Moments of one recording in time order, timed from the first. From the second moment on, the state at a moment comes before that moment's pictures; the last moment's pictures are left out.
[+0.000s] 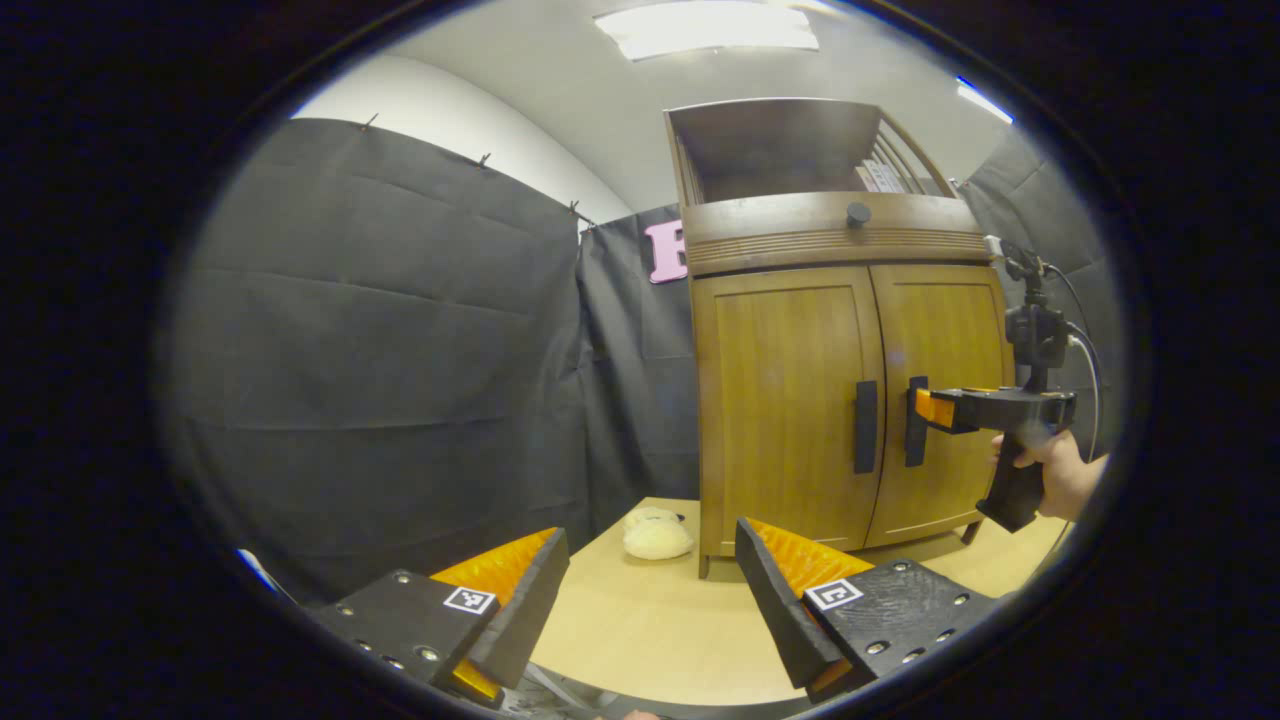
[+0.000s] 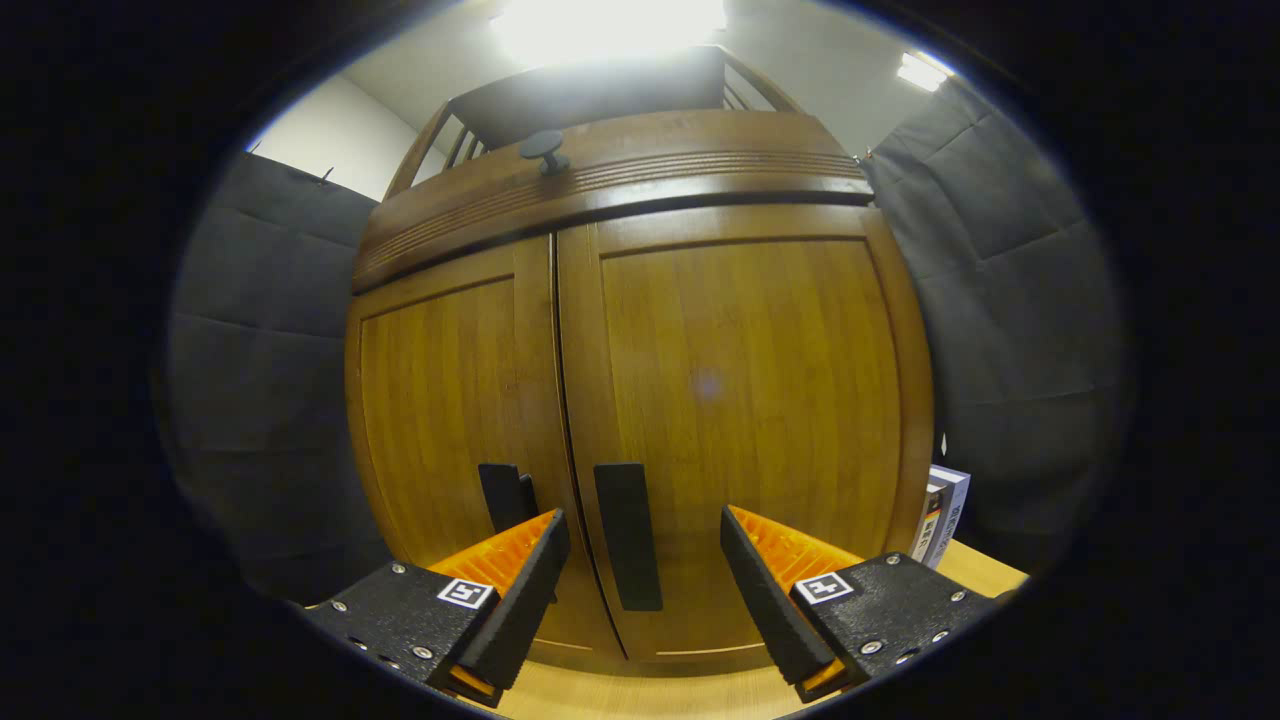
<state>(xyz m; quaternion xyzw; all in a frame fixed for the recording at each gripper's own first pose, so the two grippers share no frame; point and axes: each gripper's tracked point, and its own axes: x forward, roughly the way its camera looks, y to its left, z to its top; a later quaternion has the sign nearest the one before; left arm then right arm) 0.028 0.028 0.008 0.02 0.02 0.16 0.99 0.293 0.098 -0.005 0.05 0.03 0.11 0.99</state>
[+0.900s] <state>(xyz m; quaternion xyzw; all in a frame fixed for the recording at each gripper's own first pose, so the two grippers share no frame) 0.021 0.057 -0.016 0.01 0.04 0.17 0.98 0.332 0.118 -0.037 0.02 0.09 0.07 0.99</state>
